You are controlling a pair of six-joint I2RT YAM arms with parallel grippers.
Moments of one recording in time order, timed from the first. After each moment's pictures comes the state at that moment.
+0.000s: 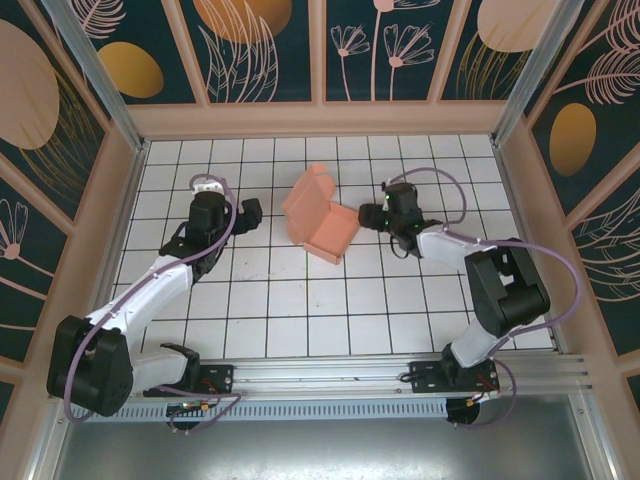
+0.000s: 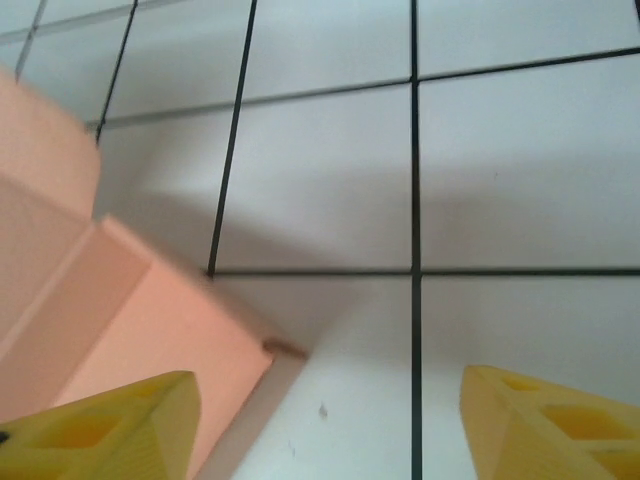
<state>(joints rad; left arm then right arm) -0.35 1.22 0.74 -0.06 -0.16 -0.46 0.39 1.64 0.87 0.08 -0.01 0.39</state>
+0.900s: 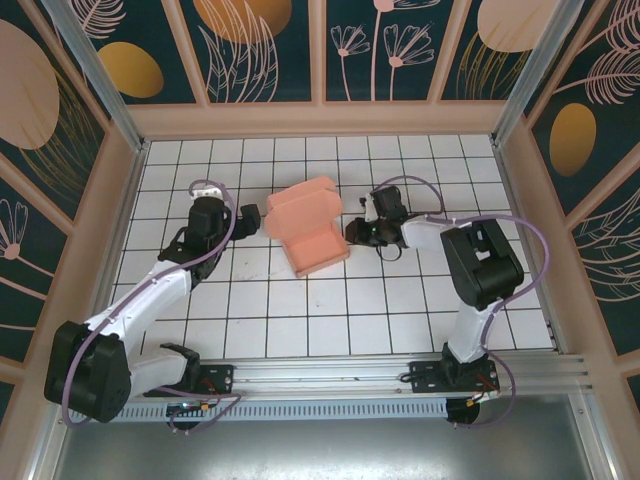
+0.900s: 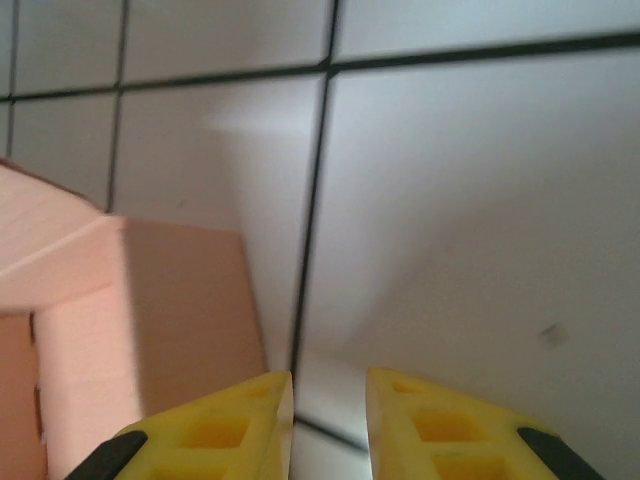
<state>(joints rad) -0.35 1.19 0.71 -0.09 -0.19 -0.45 0.44 1.82 0.96 -0.07 -0.36 0.45</state>
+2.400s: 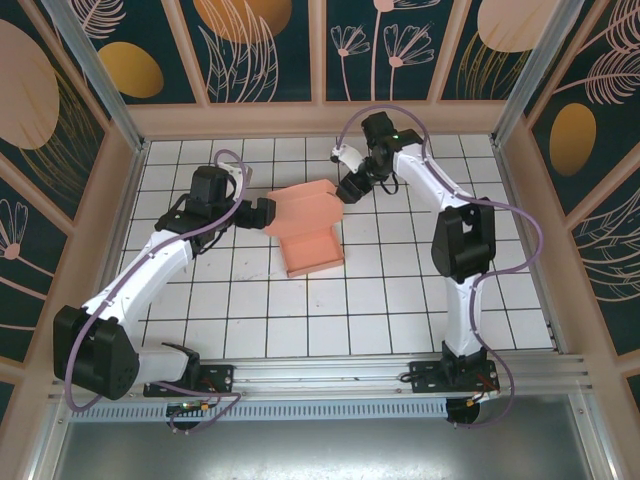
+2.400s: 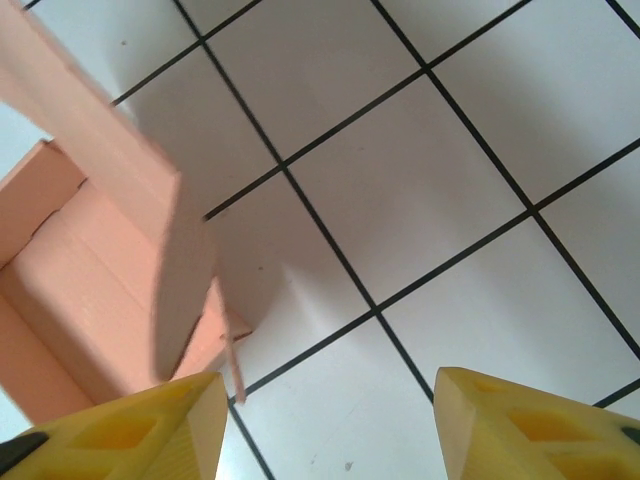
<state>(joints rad) -0.35 1.31 1.03 -0.41 0.10 -0.16 0.39 2.09 1.92 -0.99 -0.43 -0.57</state>
